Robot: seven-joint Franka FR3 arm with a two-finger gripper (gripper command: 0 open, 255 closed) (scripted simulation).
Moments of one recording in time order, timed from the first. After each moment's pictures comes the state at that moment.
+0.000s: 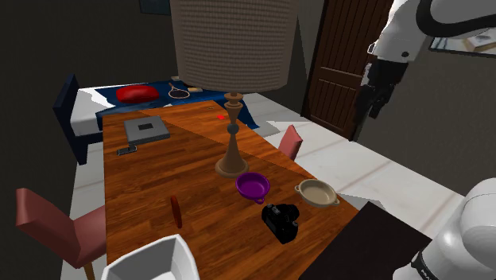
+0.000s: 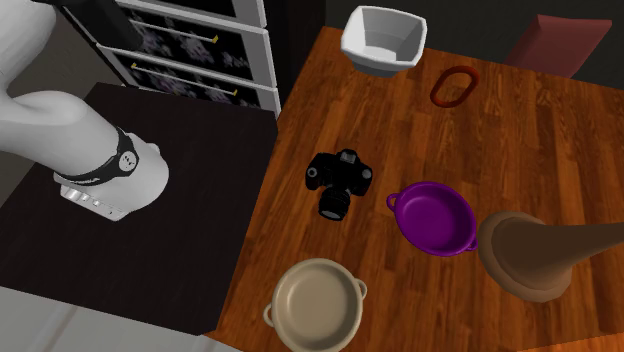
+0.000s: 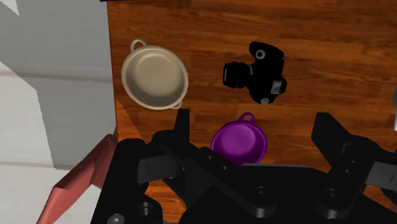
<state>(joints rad) 0.00 -0.78 -0.04 -2.36 0.01 1.61 0.02</state>
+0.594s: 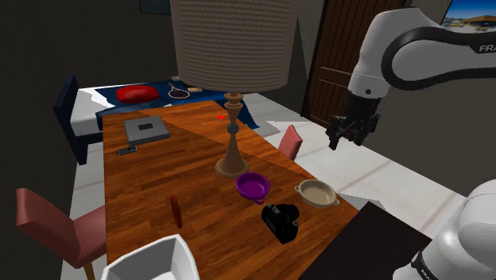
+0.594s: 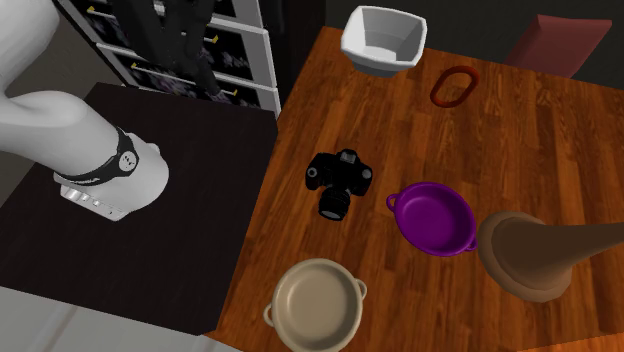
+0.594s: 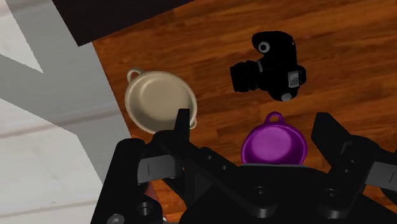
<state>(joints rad) -0.06 -0.76 0.14 -2.55 0.08 1.82 0.39</state>
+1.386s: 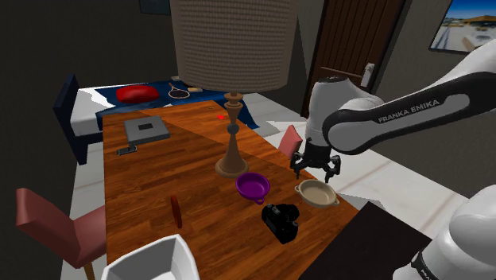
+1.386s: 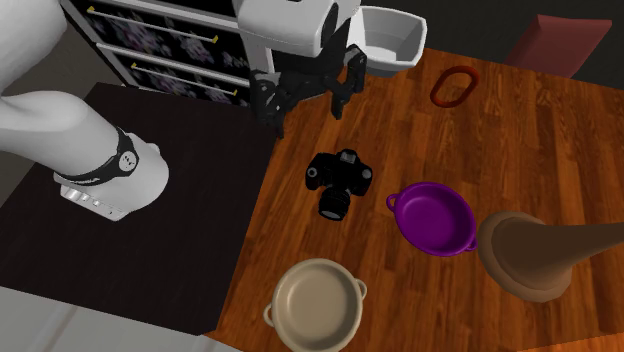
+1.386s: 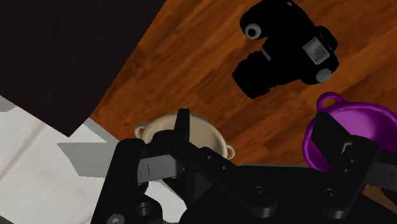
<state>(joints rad) -0.22 -0.41 0.47 -2.64 0.11 2.23 1.07</state>
